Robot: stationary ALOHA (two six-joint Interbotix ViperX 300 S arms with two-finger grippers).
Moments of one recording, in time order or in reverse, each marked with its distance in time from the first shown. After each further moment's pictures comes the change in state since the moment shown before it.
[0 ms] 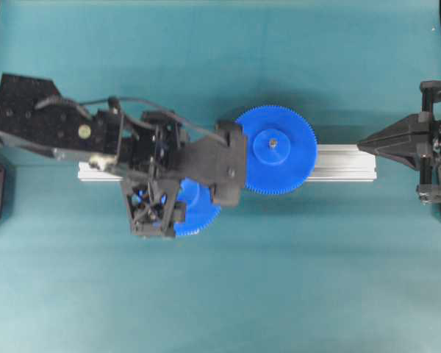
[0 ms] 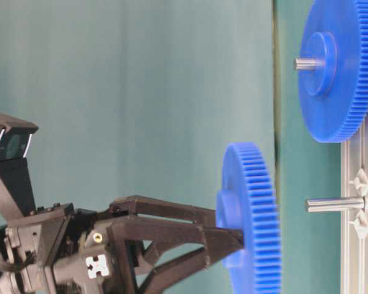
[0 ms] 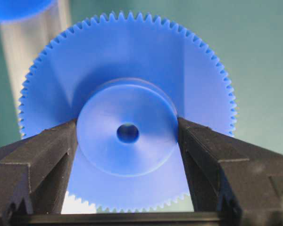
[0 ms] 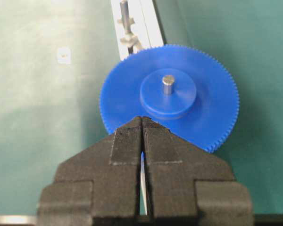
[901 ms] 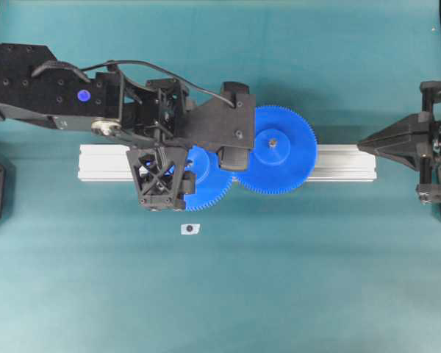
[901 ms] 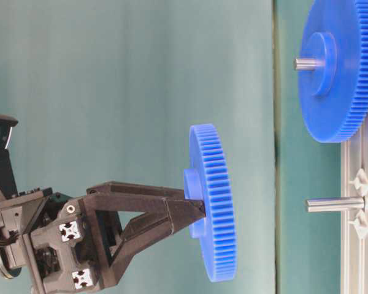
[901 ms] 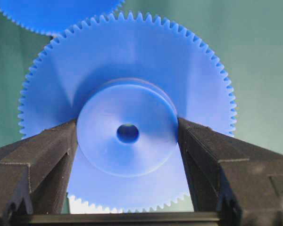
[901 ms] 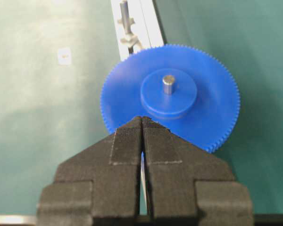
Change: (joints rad) left arm 0.060 0.000 -0.061 0.002 0.009 0.046; right arm 0.000 0.000 0.003 -0.002 0.000 0.020
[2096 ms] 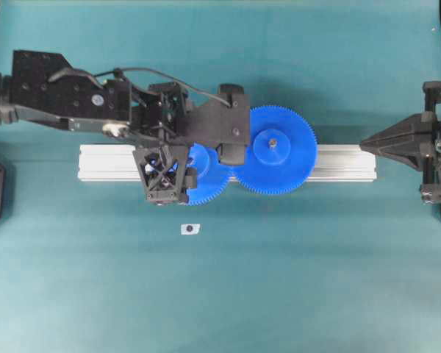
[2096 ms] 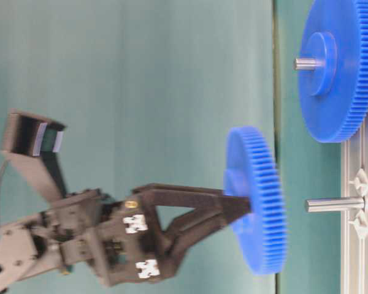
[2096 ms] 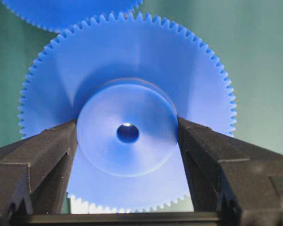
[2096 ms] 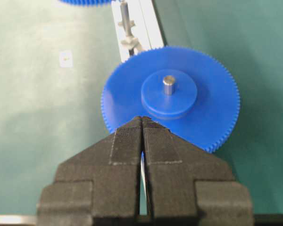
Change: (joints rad) left arm 0.037 0.029 0.123 0.002 -0.150 0.002; right arm 0.000 -0.023 0.006 0.002 0.000 0.000
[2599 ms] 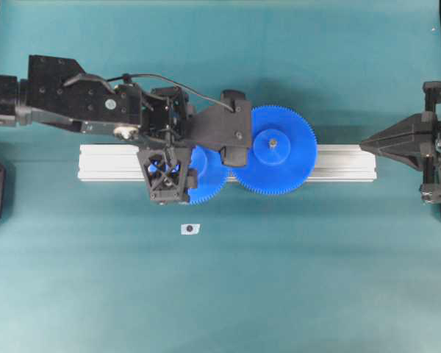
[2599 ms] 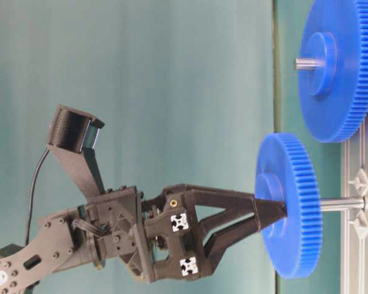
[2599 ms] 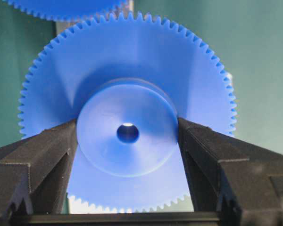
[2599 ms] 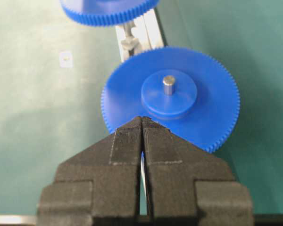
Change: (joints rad) left arm 0.021 0.041 0.015 0.000 -0.021 0.032; right arm 0.000 -0.002 0.002 0.000 0.000 0.000
